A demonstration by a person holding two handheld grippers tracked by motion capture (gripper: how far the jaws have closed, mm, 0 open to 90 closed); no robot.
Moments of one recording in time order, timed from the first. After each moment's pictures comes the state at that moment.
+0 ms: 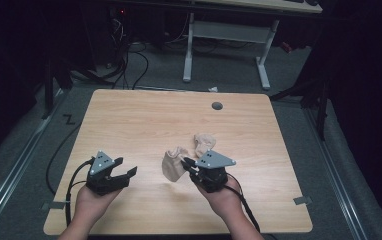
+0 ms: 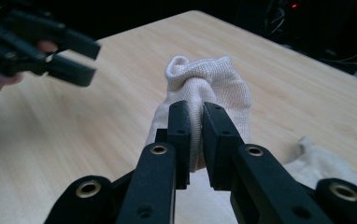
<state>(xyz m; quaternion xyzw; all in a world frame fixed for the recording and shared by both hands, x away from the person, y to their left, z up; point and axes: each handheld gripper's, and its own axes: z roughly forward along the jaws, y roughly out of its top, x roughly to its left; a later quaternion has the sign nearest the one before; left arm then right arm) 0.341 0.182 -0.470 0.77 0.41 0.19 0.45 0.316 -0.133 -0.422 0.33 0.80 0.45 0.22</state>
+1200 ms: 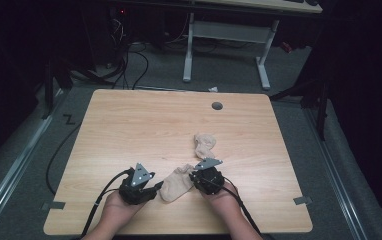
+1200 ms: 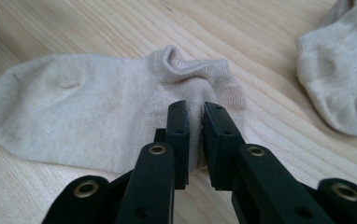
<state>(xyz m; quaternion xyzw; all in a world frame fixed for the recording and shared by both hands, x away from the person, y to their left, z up) 0.324 0.101 -0.498 0.85 0.32 0.17 0.39 0.349 -0.146 -0.507 0.40 0.85 0.32 0.16</state>
